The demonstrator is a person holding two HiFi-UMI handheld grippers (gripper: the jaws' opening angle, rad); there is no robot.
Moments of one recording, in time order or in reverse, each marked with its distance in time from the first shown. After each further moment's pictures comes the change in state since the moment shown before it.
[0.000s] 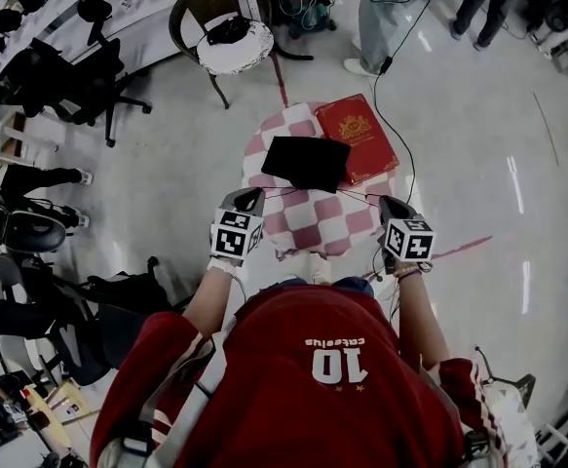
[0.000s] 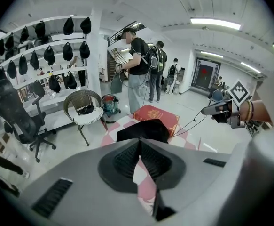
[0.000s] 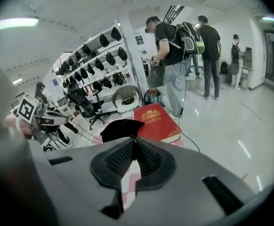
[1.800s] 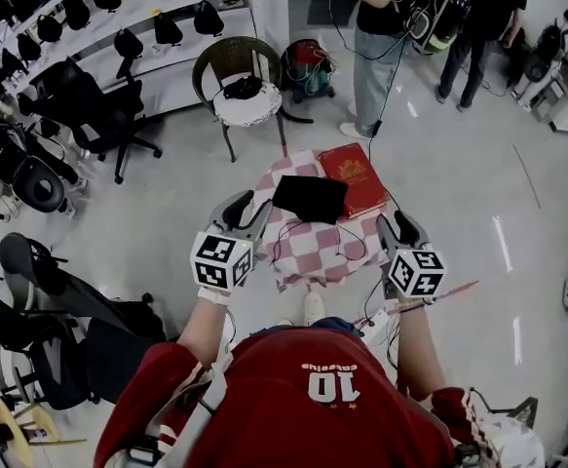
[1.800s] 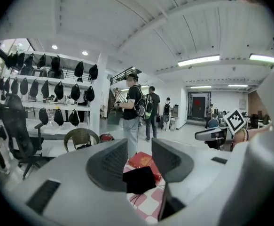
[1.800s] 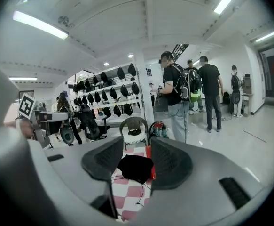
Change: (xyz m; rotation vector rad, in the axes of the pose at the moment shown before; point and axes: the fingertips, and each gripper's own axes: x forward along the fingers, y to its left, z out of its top) left arm -0.189 -0.034 0.117 0.006 -0.503 -0.021; right arm -0.145 0.095 0.085 -0.123 -0.375 0.015
